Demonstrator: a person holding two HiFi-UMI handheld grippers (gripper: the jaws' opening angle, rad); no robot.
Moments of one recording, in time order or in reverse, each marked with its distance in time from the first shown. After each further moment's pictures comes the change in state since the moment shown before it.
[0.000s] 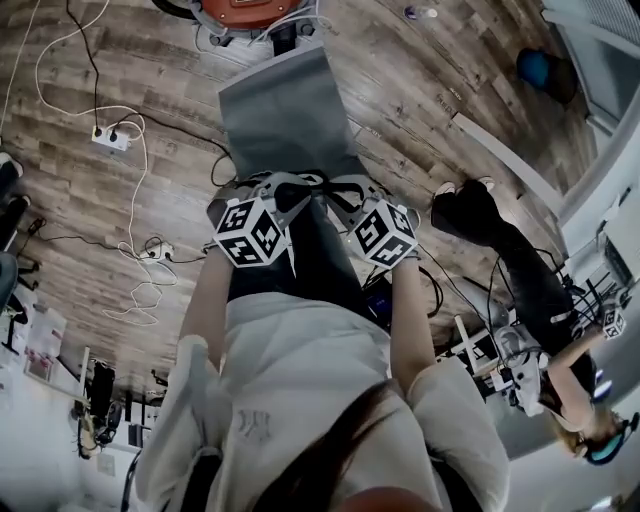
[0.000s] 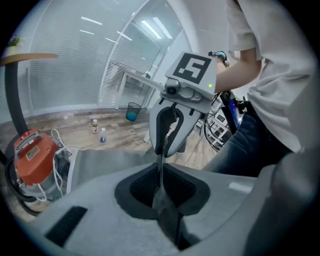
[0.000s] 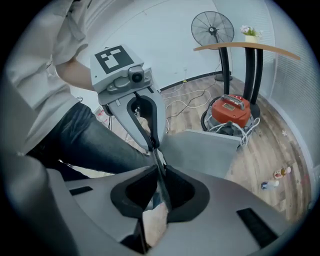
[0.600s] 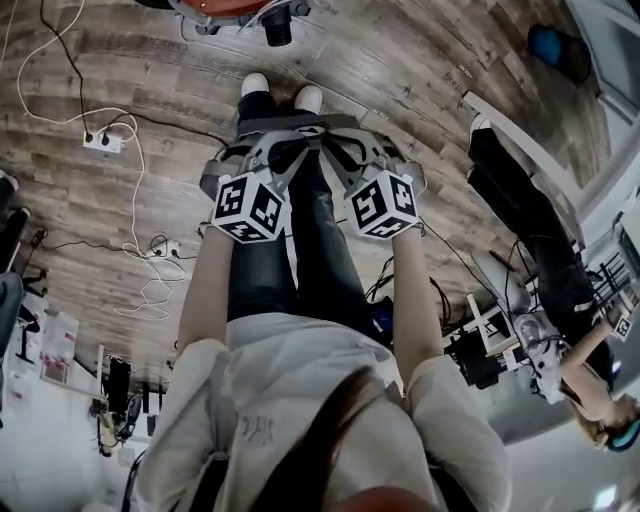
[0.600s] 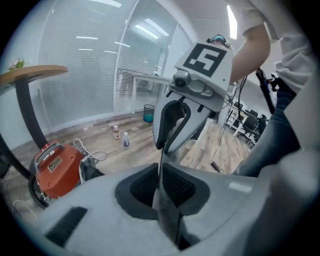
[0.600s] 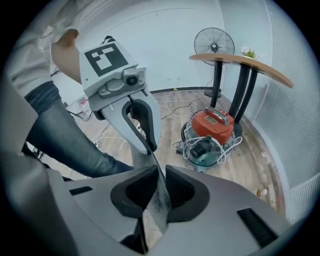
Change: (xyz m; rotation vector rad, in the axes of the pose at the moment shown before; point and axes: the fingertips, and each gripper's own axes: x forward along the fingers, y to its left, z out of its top) left arm 0.020 0.098 -0.021 0.115 -0.006 0.232; right arm 0.041 -0.090 0.018 -0.117 -0.059 -0.265
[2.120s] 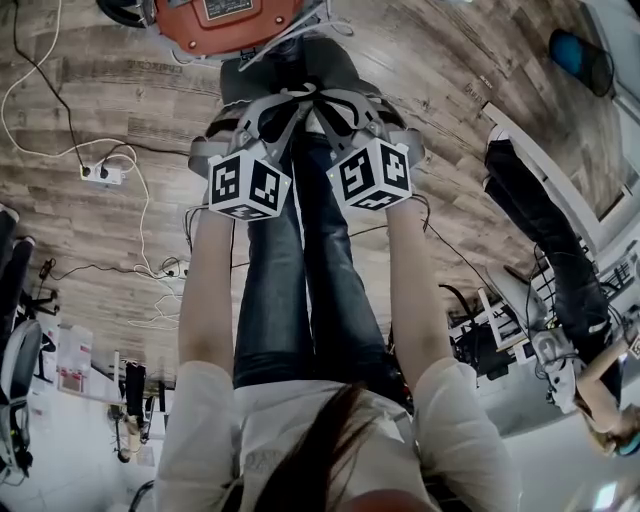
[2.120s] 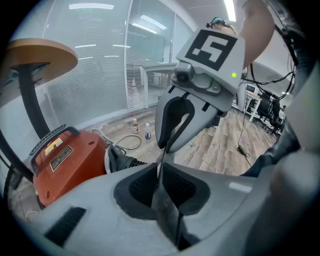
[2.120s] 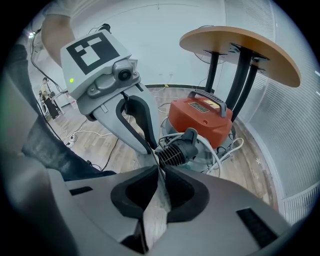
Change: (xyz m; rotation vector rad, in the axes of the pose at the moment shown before) left arm 0.072 0.165 -0.081 0.074 0.041 0.152; right arm 0.149 -0.127 0.007 -0.038 0.011 -0.126
